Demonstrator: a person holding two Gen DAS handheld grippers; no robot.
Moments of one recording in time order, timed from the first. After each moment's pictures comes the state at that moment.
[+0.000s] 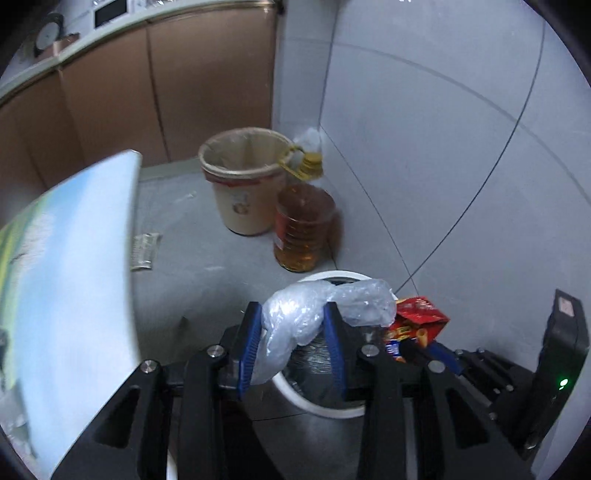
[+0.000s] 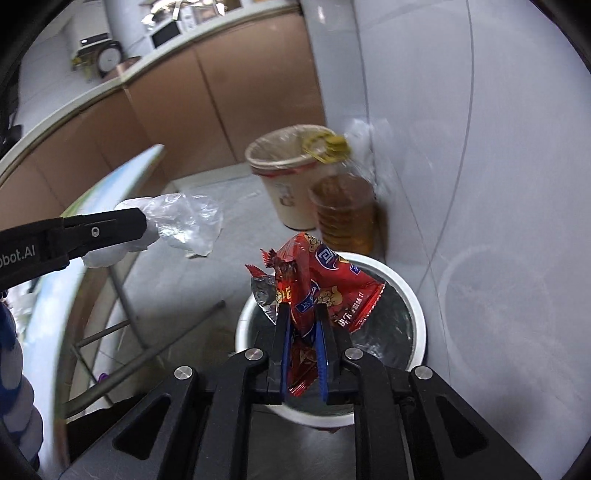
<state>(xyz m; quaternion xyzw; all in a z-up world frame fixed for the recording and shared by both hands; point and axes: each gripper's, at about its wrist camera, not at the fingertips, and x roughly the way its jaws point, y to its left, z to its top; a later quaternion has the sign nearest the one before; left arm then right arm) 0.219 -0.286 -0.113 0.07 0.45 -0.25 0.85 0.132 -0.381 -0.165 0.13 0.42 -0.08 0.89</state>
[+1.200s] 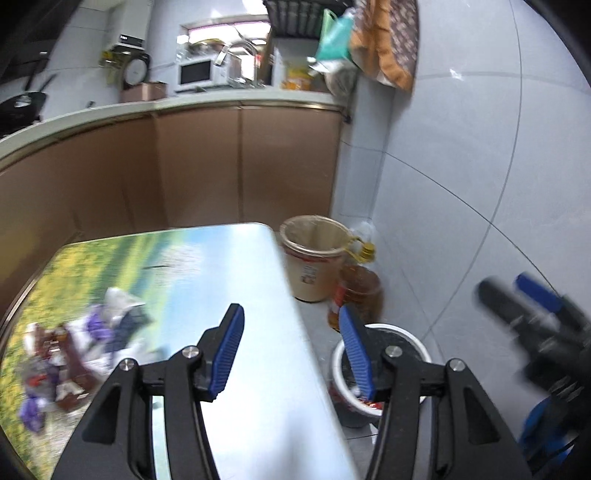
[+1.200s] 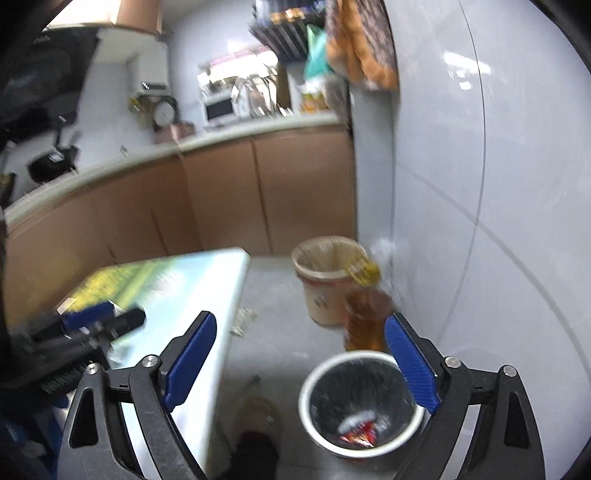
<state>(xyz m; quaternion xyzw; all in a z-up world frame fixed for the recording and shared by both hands) 0.100 -0.103 0.012 0.01 0.29 -0.15 0.94 0.053 -0.267 0.008 0.06 0.23 -0.05 0.97</state>
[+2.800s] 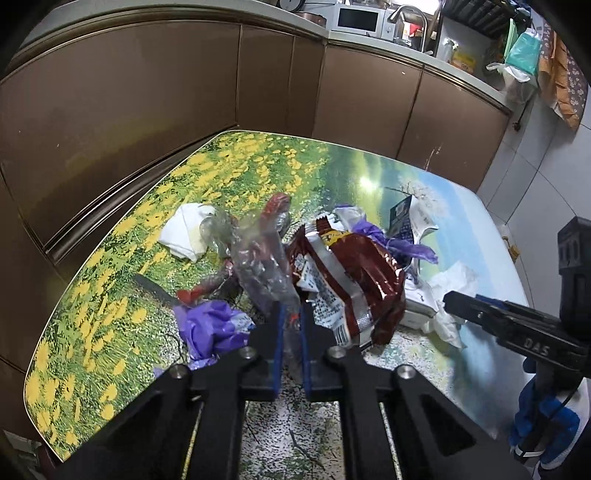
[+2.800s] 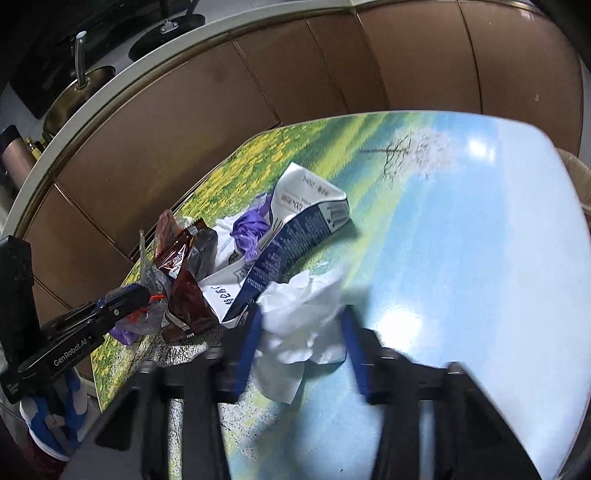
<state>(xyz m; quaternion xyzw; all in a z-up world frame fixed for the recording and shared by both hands) 0.131 0.162 -0.087 -0.08 0.40 0.05 0.91 0.221 -0.021 -0.136 0.07 0.45 0.29 0.84</state>
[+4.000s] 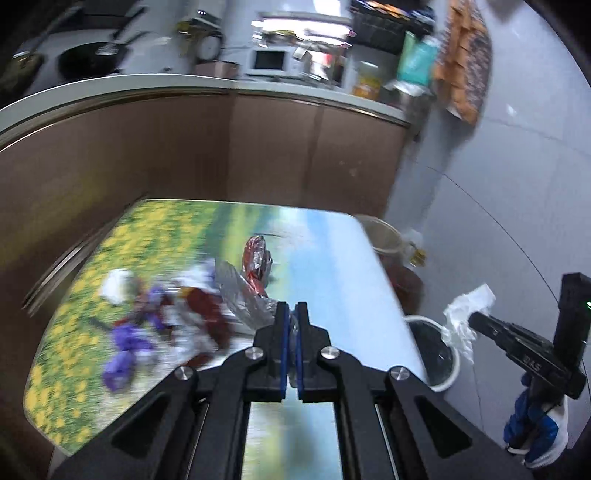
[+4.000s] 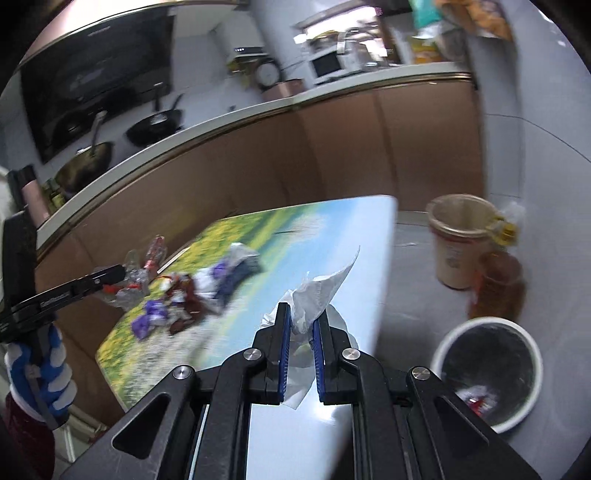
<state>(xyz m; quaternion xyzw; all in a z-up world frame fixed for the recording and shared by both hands) 0.063 0.039 0.016 -0.04 0.33 -0.10 0.94 0.065 -0.203 -0.040 0.10 0.32 0.16 0.93</state>
